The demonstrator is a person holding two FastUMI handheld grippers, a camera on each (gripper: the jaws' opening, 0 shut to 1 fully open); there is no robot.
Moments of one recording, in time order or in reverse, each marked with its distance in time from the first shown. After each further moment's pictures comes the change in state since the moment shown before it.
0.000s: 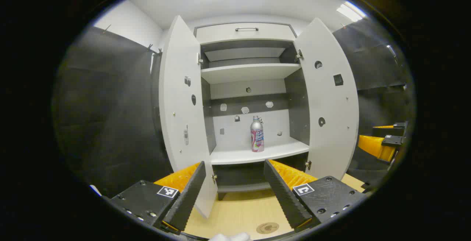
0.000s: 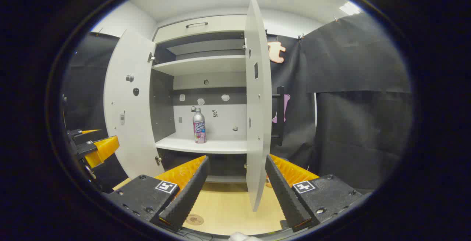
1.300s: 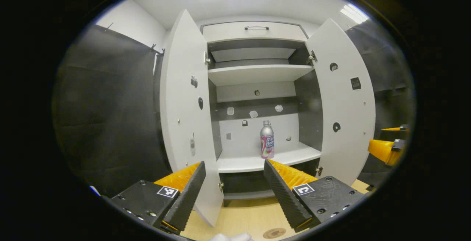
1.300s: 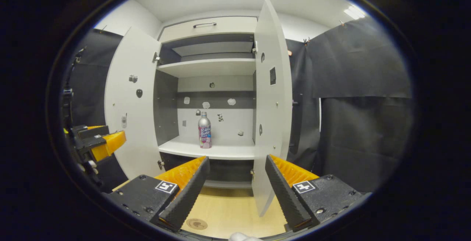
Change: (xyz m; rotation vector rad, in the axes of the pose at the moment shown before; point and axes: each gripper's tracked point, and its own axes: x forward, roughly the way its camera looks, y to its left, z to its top) left arm 0.057 0.028 0.021 0.008 -0.052 0.022; right arm 0.021 0.024 0.016 -0.010 -0.013 0.025
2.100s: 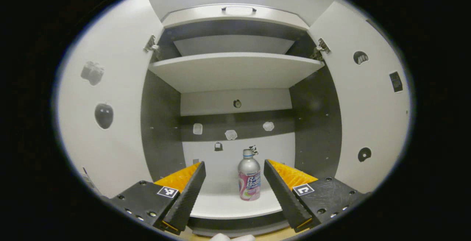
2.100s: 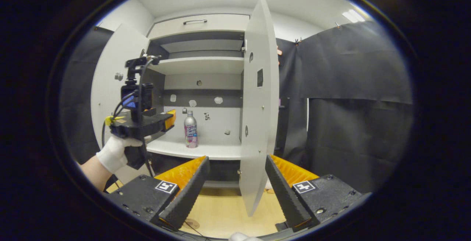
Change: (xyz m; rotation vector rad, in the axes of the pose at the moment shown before) left arm 0.236 -0.085 0.021 -0.037 -0.099 -0.102; right arm 0.007 -0.023 0.005 -0.027 0.016 -0.129
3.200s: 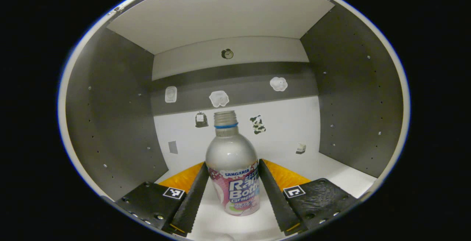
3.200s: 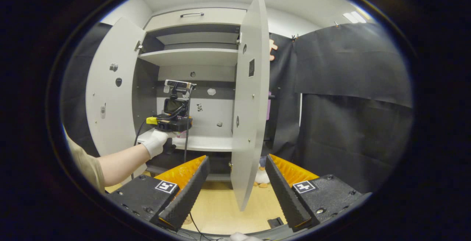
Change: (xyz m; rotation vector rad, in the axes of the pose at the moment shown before) left arm 0.138 -0.019 -0.101 0.054 0.155 0.056; right arm -0.006 -0.012 -0.015 -0.016 0.057 -0.044
